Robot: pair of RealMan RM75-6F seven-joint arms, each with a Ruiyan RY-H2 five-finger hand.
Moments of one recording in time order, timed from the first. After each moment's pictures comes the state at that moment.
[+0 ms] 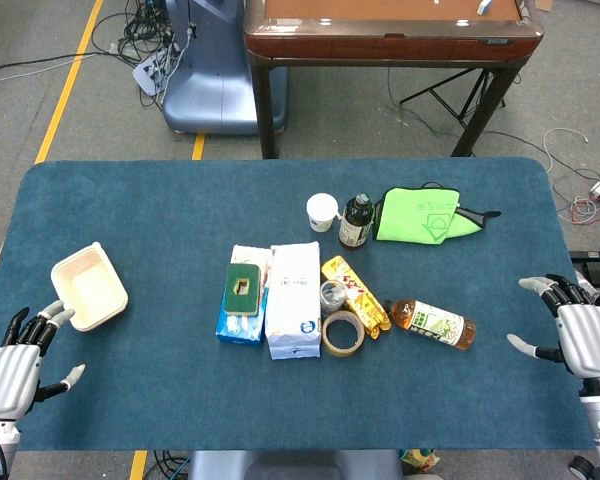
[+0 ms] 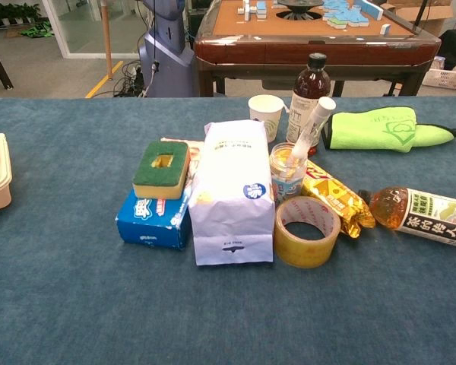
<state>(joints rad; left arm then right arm) -0.07 -1.13 -0.03 -1.75 1.53 1.52 0.06 0.14 -1.05 0.07 -1.64 -1.45 1.43 0.08</state>
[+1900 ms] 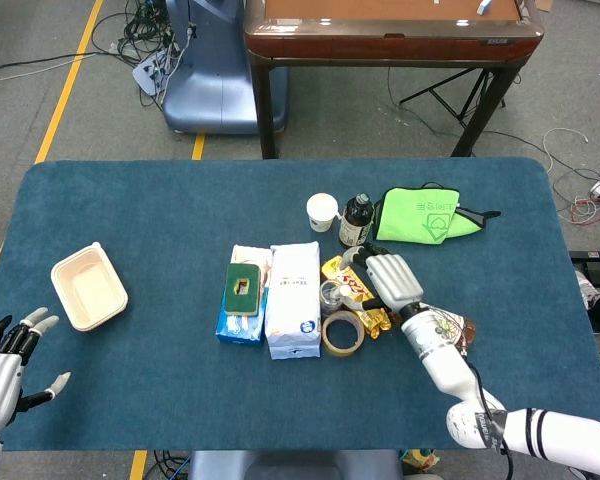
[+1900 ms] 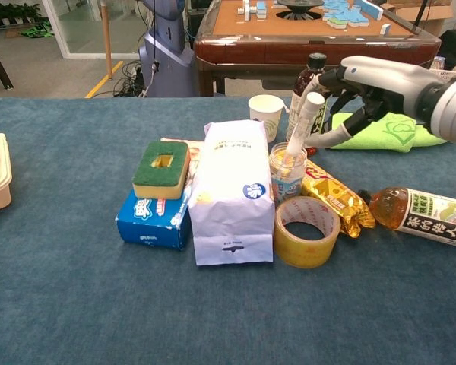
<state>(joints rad) -0.04 -1.10 -0.01 -1.71 1.55 1.55 -0.02 0.67 -1.44 0.27 -1.69 -1.04 0.96 -0.21</state>
